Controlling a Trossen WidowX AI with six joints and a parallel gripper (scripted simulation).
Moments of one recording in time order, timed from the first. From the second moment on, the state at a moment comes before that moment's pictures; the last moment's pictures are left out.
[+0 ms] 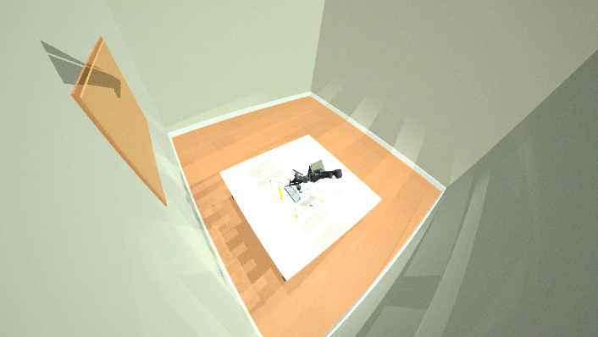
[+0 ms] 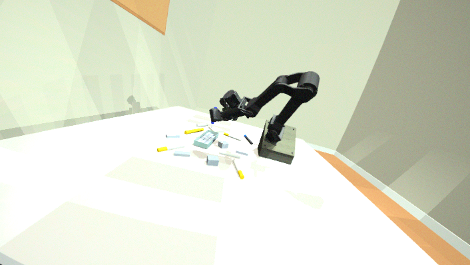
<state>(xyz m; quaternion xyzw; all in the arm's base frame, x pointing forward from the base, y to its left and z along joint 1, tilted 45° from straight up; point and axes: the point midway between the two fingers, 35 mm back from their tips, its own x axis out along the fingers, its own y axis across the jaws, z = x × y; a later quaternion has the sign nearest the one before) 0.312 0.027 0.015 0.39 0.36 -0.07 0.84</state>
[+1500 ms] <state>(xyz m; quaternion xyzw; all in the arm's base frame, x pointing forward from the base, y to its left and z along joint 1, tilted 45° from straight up) 0.304 0.051 -0.013 0.39 0.37 -0.07 0.84</state>
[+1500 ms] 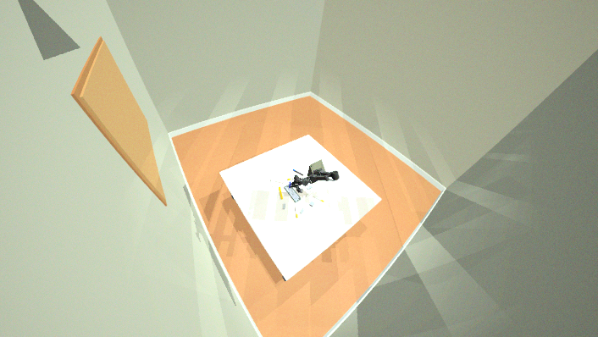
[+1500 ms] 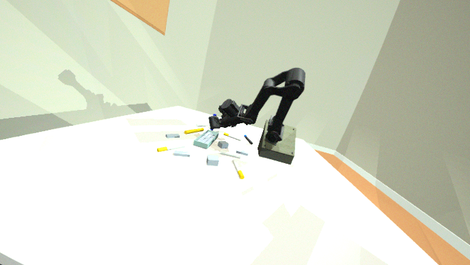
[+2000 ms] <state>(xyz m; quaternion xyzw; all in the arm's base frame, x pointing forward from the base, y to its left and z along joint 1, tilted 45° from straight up) 0.303 0.055 -0.017 0.39 0.36 -0.07 0.84</state>
